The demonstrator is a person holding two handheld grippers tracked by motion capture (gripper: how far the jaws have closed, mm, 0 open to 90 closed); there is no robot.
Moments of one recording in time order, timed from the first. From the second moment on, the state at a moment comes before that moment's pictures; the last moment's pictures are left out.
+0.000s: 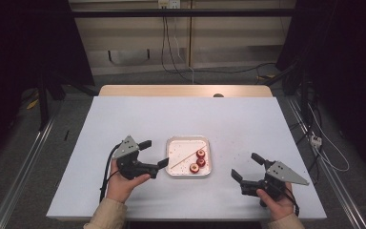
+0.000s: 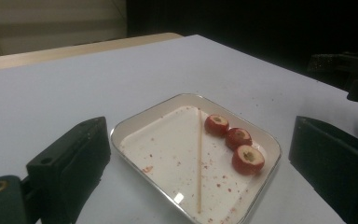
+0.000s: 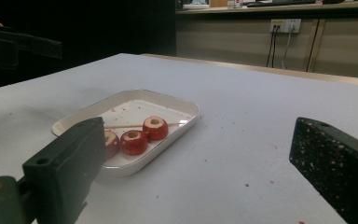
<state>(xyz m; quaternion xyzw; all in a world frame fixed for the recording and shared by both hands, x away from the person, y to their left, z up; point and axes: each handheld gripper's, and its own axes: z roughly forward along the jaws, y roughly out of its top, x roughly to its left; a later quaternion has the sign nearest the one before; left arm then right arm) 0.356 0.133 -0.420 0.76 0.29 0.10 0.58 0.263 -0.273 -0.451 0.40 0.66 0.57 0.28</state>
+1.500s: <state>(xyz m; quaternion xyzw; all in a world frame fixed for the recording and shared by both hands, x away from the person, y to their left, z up) 0.396 0.054 -0.431 0.89 0.26 0.04 0.37 0.263 -0.273 -0.450 0.40 0.66 0.58 0.28</state>
